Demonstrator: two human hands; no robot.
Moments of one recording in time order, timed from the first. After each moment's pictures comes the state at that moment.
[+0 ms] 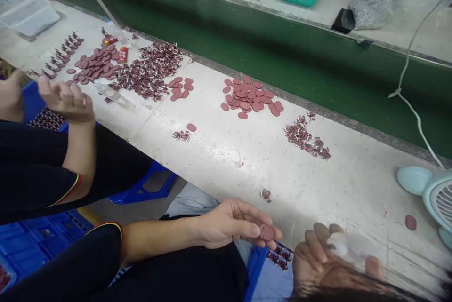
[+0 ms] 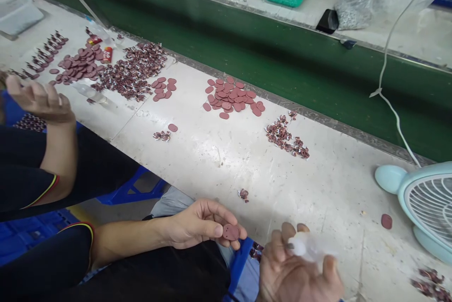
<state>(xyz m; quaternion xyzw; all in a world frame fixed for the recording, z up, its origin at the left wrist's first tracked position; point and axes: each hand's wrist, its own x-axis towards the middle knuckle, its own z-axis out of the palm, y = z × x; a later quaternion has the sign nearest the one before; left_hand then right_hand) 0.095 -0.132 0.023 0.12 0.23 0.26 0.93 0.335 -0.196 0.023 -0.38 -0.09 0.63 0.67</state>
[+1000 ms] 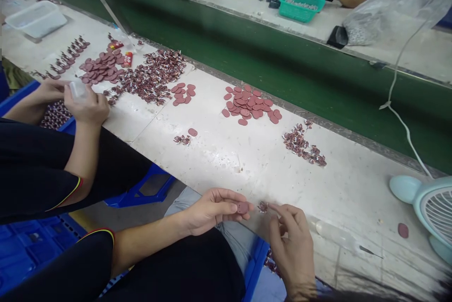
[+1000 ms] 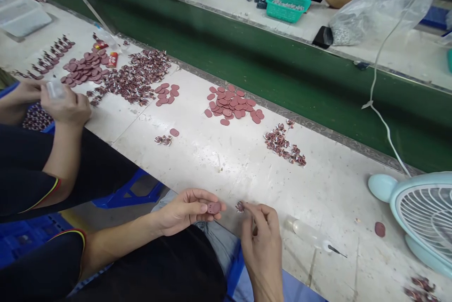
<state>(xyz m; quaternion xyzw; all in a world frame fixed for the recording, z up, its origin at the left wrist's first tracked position) 0.059 -0.112 0.023 0.12 0.38 0.30 0.86 0.312 -0.163 0.018 -0.75 -0.54 0.31 0.24</state>
